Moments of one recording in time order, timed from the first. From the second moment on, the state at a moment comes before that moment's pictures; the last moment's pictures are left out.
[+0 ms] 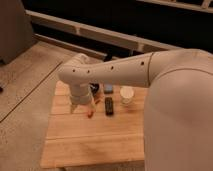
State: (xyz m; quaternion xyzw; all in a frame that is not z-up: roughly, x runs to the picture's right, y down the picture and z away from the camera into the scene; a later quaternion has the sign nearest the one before) arm -0.108 0.103 0.703 -0.26 0.23 0.64 0.68
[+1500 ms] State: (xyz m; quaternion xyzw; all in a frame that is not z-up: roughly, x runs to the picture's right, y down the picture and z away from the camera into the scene) arm -0.097 0.084 0.805 -0.32 0.34 0.58 0.66
